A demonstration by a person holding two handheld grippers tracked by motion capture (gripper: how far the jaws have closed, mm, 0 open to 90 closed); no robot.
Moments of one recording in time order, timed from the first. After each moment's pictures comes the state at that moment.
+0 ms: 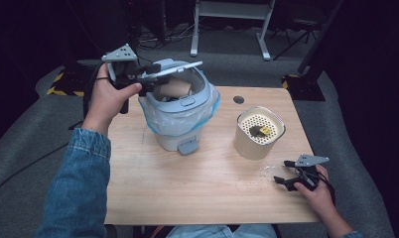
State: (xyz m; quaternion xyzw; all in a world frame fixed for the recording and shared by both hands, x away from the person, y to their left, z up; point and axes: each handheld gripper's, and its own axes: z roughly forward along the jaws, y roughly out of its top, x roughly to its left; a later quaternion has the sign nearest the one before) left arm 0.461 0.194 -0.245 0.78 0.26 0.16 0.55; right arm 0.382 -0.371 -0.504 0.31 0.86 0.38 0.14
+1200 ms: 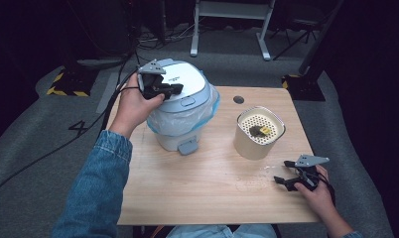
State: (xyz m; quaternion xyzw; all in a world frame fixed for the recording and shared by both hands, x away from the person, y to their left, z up) left arm 0.473 0.152 -0.275 0.81 0.29 0.17 0.48; right arm 0.381 -0.371 -0.504 0.32 0.86 0.38 0.14
